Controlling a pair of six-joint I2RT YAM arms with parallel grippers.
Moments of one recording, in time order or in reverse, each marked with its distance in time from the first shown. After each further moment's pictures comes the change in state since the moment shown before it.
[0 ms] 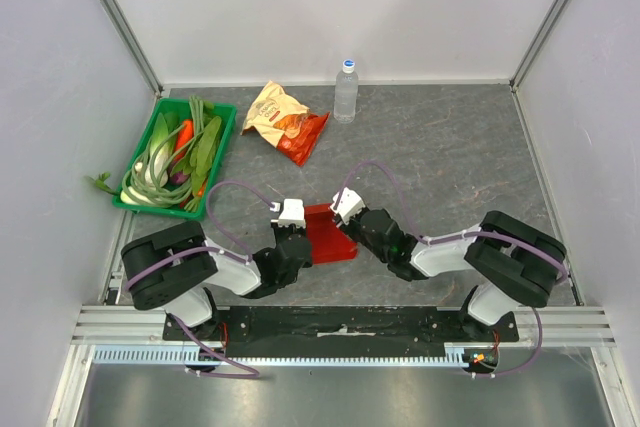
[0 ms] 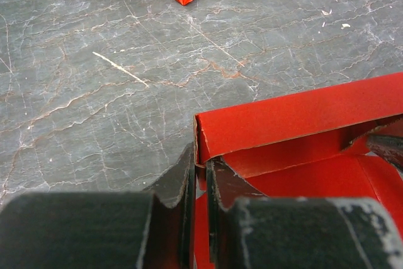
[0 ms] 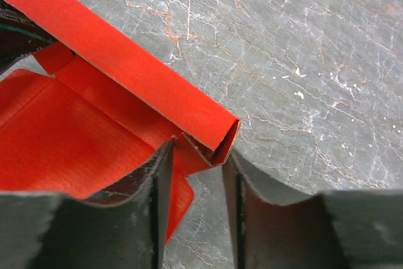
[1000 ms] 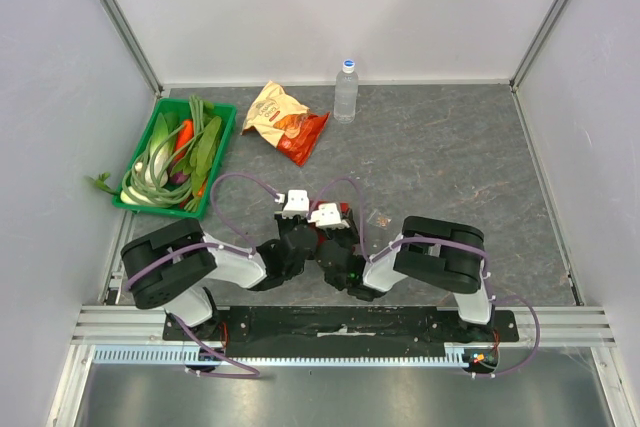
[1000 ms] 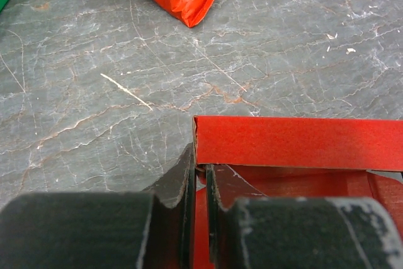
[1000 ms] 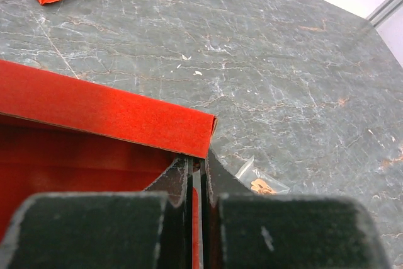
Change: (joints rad) left arm 0.023 0.006 0.087 -0.077 -0.023 0.026; right arm 0.291 0.403 0.232 0.299 0.995 0.016
